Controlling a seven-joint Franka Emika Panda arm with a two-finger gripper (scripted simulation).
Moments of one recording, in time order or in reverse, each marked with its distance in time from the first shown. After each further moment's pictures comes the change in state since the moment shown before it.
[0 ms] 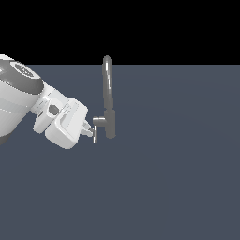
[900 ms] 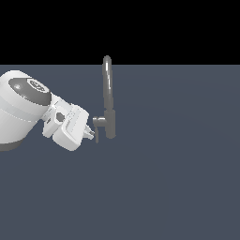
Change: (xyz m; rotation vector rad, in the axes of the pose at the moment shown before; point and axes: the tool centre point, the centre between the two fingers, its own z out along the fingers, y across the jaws) arm -0.031 -0.032 0.024 0.006 -0.003 -0.005
